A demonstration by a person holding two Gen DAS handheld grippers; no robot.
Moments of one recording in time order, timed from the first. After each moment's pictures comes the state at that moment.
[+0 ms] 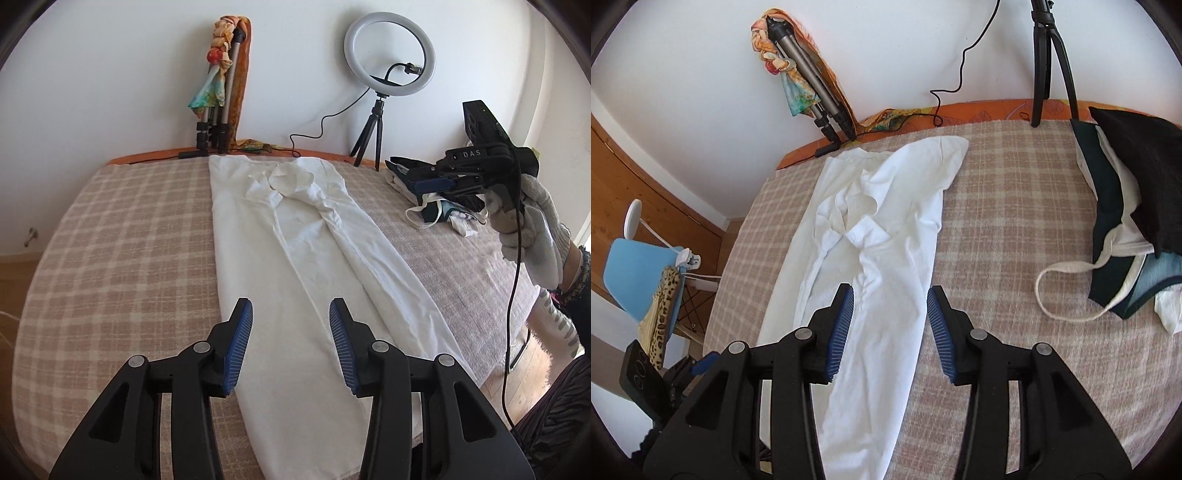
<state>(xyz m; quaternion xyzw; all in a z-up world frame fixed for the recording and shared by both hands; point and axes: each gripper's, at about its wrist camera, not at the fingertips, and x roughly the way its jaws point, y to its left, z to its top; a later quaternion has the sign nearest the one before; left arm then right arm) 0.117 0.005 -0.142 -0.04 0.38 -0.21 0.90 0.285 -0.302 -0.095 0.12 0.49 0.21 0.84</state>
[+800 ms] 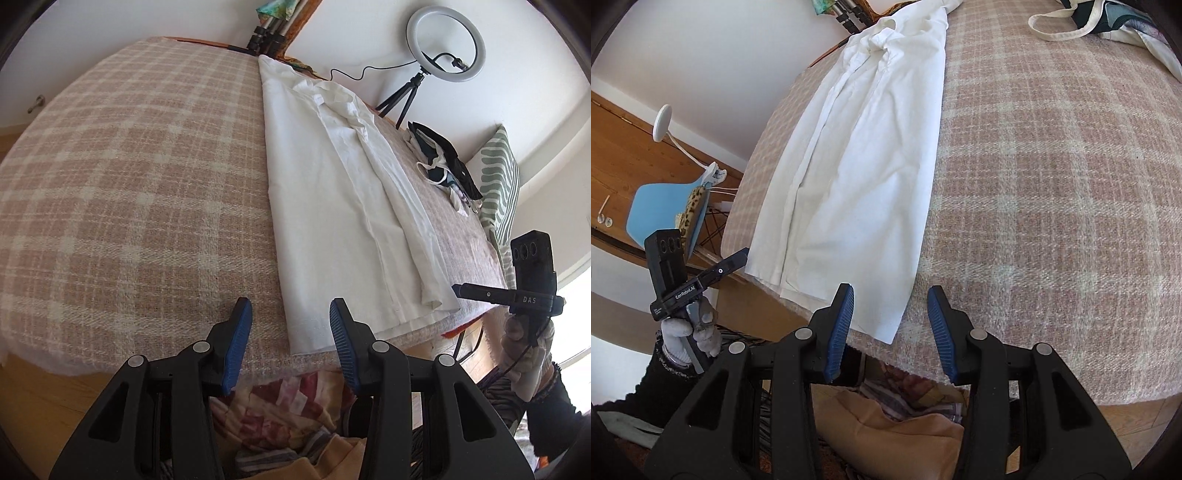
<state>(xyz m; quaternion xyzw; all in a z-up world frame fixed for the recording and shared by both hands) 0.057 0.057 -0.206 -0.17 0.49 -0.21 0.83 0.092 -0.317 -0.207 0.16 0.55 0.27 0.77</state>
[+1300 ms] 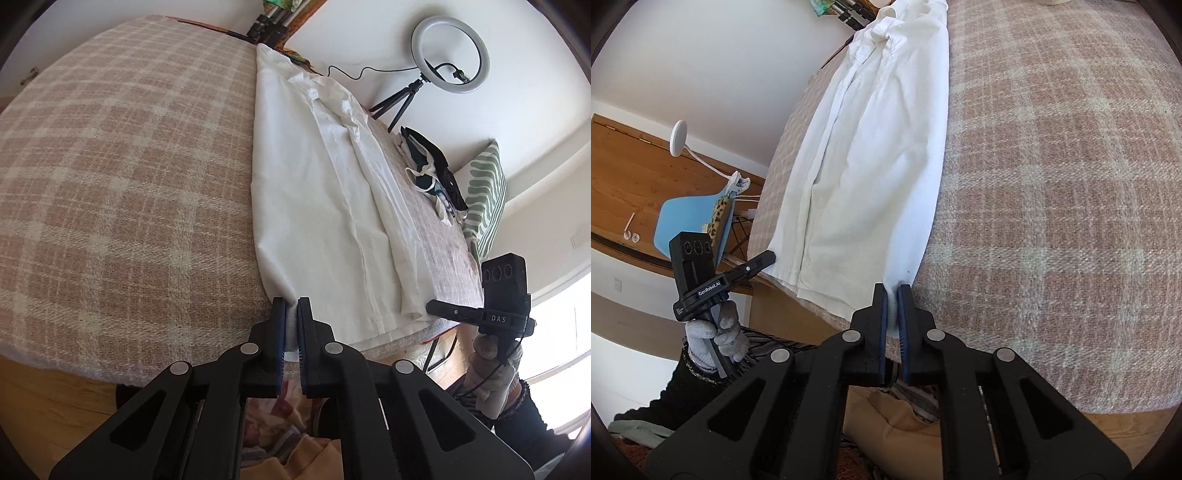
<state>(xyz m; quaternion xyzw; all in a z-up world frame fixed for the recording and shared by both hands) 0.064 0.055 -0.209 -0.22 0.50 -0.23 0.81 0.089 -0.307 -0.226 0.23 0.55 0.30 0.75</state>
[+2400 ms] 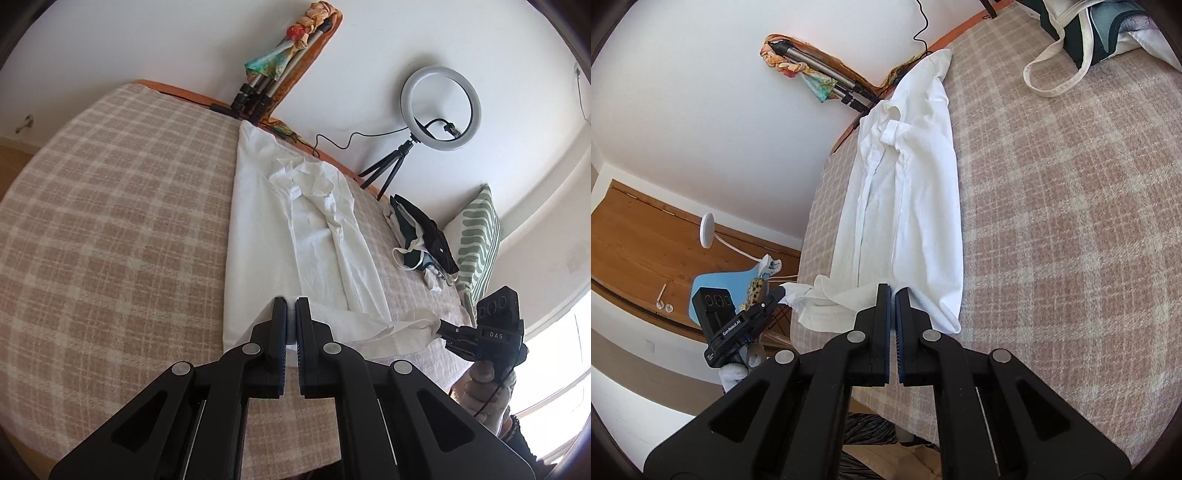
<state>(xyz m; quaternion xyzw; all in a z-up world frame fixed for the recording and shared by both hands) 0.141 0.058 -0.152 -0.23 0.42 -0.21 0.85 0.162 -0.350 -0.179 0.34 0.46 0.28 0.77</state>
